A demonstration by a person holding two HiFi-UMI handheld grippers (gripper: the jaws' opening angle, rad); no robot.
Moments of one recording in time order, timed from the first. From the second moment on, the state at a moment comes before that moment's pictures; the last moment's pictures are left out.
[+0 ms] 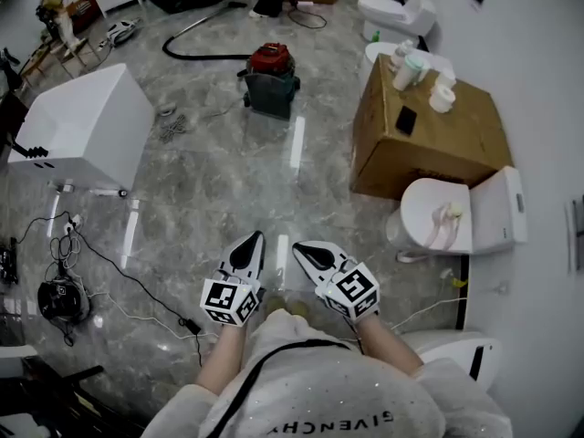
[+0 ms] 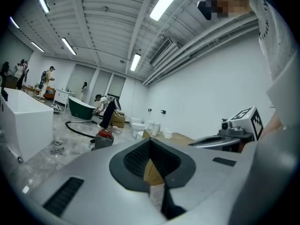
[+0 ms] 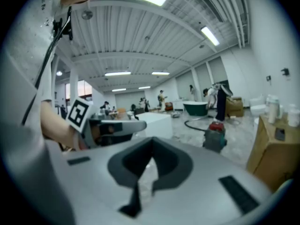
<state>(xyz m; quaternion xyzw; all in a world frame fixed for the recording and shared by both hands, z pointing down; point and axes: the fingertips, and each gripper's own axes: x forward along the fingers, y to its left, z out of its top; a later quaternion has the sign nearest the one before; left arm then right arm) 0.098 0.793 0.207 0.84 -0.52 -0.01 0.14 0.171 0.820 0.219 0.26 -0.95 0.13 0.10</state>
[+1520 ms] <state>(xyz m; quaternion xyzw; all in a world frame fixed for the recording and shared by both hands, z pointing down) -0.020 0.532 0.216 0.85 -0.51 0.00 0.13 0.061 0.554 0.228 0.28 -0.94 0.14 0.10</state>
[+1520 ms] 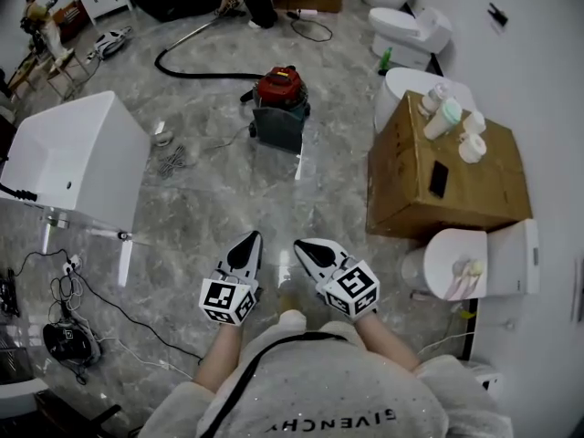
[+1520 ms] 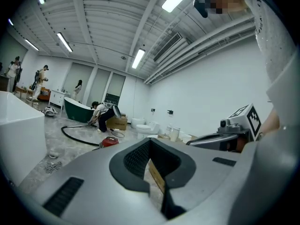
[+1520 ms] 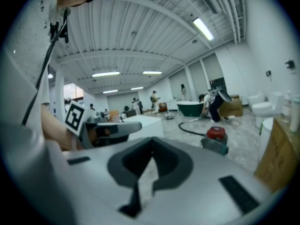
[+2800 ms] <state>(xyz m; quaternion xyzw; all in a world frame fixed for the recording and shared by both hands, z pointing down) -0.079 0.308 0.242 0.83 -0.53 -0.02 0.17 0.013 0.328 0.254 0.26 -0.94 0.15 0.14</state>
